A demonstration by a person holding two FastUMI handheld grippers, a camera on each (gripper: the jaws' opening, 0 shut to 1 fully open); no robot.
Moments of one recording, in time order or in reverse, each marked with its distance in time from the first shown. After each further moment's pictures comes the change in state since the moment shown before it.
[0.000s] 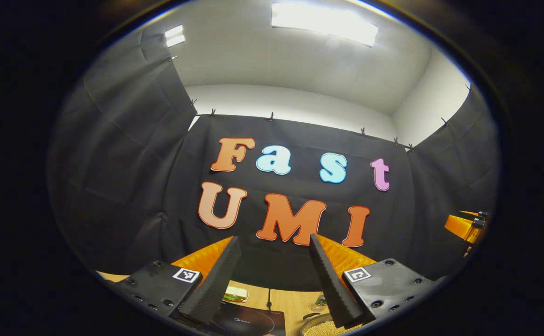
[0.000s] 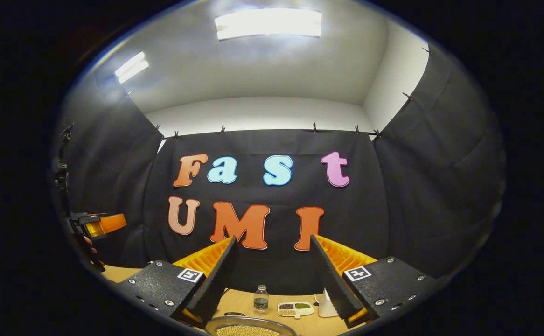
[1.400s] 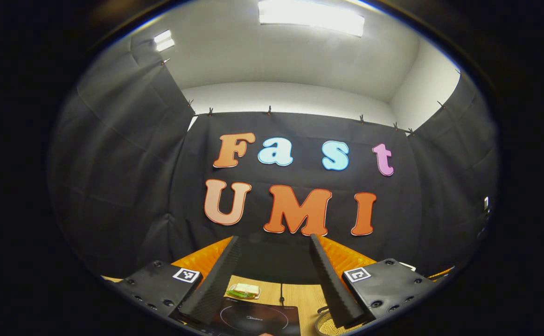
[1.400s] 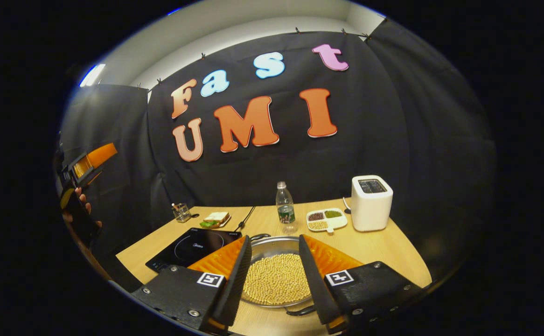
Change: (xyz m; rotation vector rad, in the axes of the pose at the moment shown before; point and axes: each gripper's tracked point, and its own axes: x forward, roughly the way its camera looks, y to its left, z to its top) left arm -0.001 0.010 -0.030 0.073 0.025 0.032; right arm -0.078 0.029 -0.242 0.226 0.683 0.106
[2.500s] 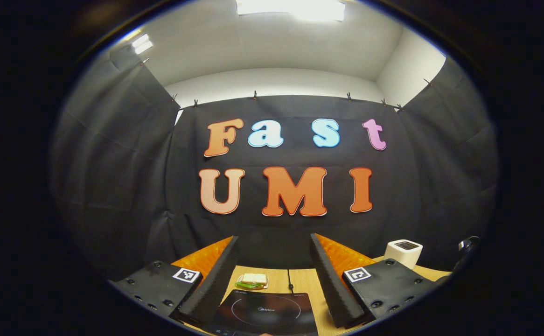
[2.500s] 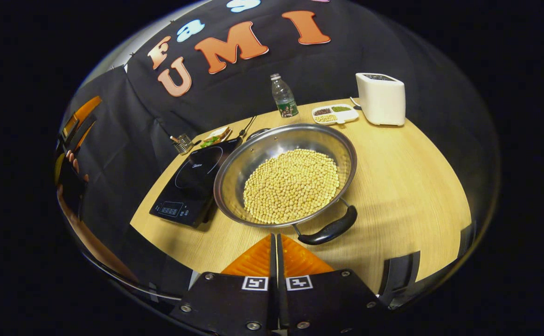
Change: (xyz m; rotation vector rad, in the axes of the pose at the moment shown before) left arm -0.002 -0.007 -0.039 0.088 0.112 -0.057; right arm -0.019 0.005 -0.174 0.125 0.515 0.067
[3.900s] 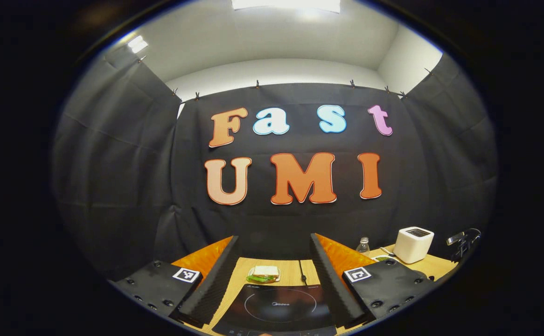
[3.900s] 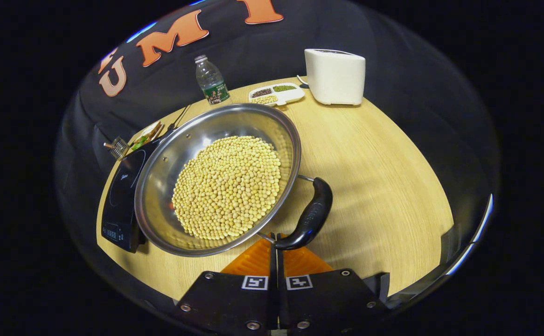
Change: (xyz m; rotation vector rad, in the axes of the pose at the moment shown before) left arm 0.011 0.029 -0.028 0.050 0.061 0.036; right arm 0.047 -0.098 0.024 0.114 0.115 -0.323
